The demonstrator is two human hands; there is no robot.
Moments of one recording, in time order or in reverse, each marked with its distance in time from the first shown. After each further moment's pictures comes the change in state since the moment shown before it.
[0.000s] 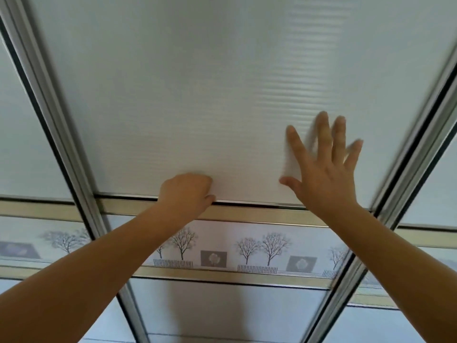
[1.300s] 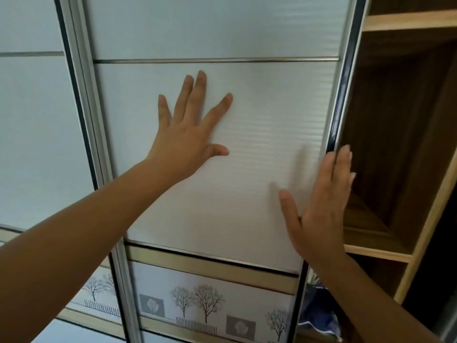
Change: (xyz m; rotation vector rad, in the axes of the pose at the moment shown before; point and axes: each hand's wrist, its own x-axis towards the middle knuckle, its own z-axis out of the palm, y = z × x) left_hand 0.064 -0.057 -0.167 0.227 0.612 0.062; right_hand 0.069 -0.063 -0.004 0.711 0.478 0.050
